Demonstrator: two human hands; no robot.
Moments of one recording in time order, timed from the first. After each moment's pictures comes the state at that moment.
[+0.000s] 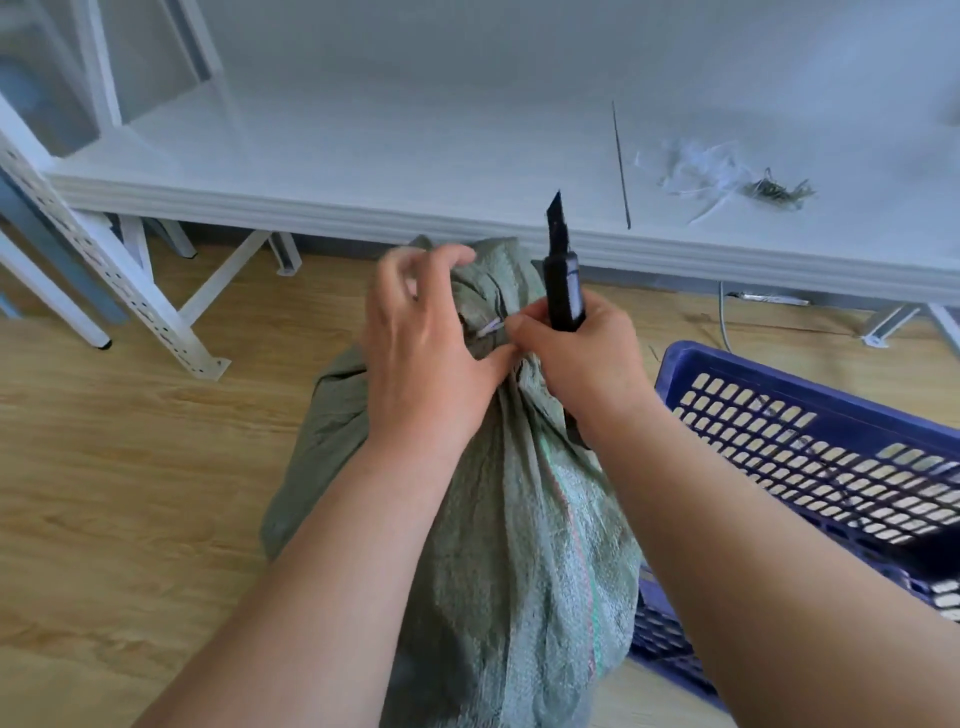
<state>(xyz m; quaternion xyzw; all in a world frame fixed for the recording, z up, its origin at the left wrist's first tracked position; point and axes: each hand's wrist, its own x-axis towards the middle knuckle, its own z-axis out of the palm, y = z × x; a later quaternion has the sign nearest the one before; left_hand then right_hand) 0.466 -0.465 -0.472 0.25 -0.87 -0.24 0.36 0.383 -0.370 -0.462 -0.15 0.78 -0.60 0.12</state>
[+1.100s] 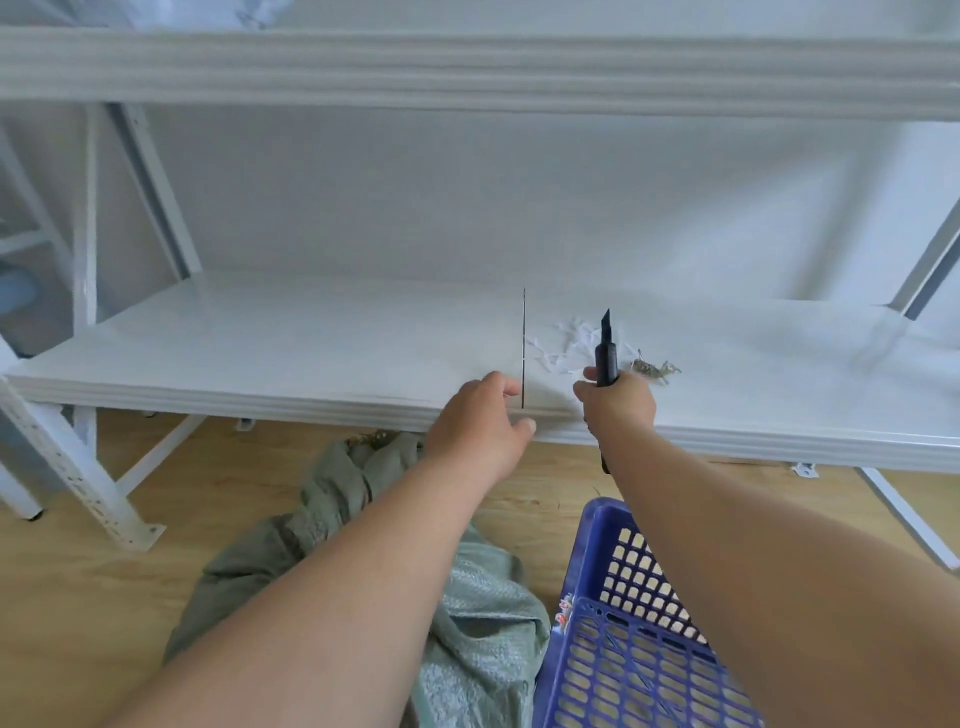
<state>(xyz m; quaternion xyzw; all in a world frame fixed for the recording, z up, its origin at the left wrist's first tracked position) 0.321 -0.423 -0.402 0.22 -0.91 -0.32 0.13 0.187 -0.320 -0.425 -0.03 0.82 -0.57 0.05</state>
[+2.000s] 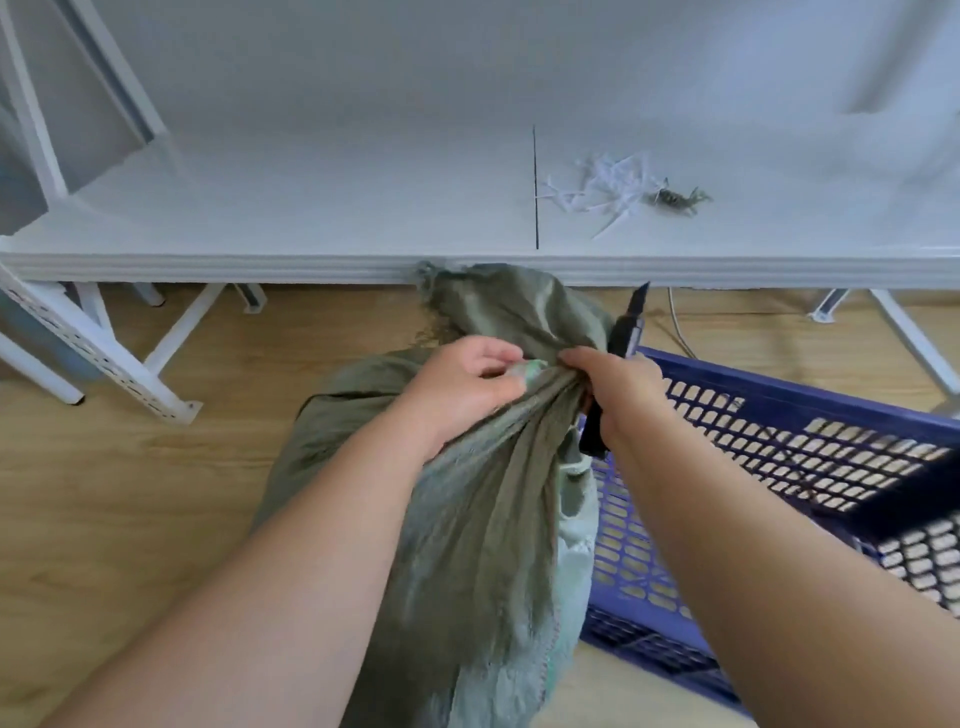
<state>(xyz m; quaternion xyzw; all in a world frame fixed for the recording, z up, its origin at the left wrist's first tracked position) 0.405 -0.419 -0.465 0.21 -0.80 -0.56 -0.01 0.297 -0.291 -0.506 0.16 0.67 -0.69 0.21</state>
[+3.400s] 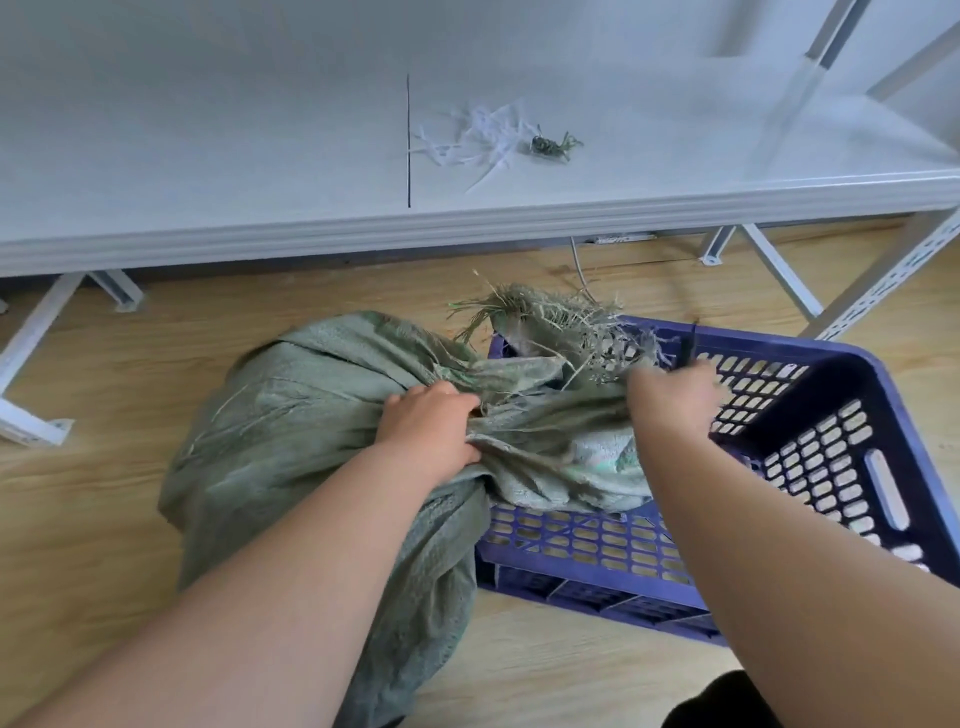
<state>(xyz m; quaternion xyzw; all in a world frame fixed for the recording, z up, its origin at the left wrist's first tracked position) 0.382 -0.343 -0.528 0.08 -0.98 -0.08 -0.16 0.276 -0.143 -0.554 0.27 0.86 -0.44 0.01</state>
